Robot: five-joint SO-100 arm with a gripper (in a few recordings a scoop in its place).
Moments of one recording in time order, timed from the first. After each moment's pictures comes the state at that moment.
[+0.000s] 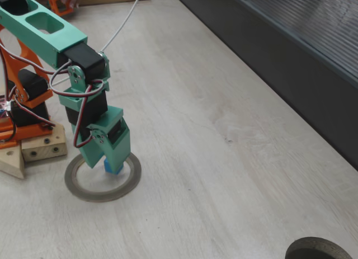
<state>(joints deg) 47.8 108.0 128.0 69.7 80.2</state>
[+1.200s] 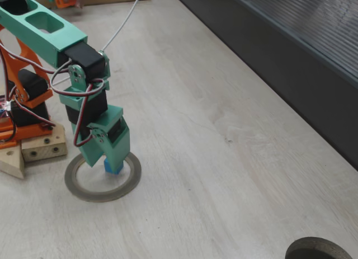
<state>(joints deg) 47.3 108.4 128.0 69.7 80.5</state>
